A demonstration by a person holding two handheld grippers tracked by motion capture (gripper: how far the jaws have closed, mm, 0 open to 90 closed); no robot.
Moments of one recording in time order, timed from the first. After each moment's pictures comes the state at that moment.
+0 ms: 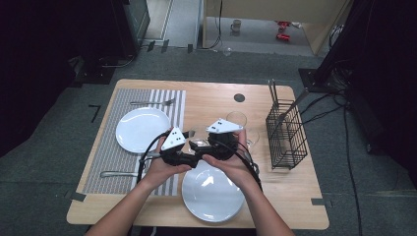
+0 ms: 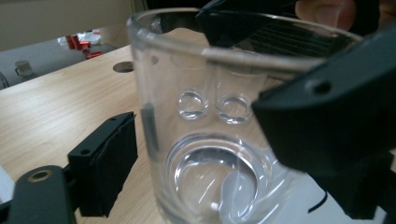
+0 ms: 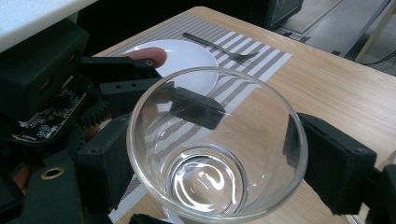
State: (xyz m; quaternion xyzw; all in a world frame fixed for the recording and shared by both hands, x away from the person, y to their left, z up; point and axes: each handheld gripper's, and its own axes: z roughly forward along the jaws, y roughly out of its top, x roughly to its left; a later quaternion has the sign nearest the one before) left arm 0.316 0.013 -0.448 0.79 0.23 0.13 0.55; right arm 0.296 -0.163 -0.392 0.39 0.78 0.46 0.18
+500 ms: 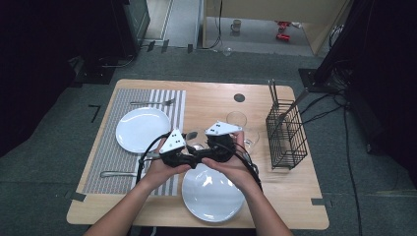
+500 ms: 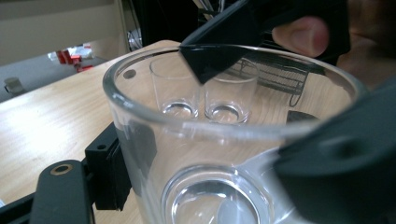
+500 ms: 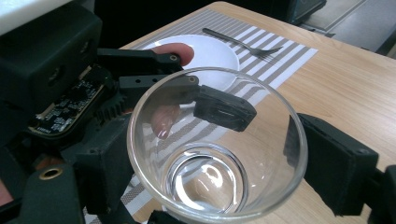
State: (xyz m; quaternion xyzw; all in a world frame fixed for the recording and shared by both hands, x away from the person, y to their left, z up) left arm 0.314 0.016 -0.451 0.78 0.21 0.13 0.57; right arm 0.294 -0.163 -0.398 0.37 0.79 0.47 0.14
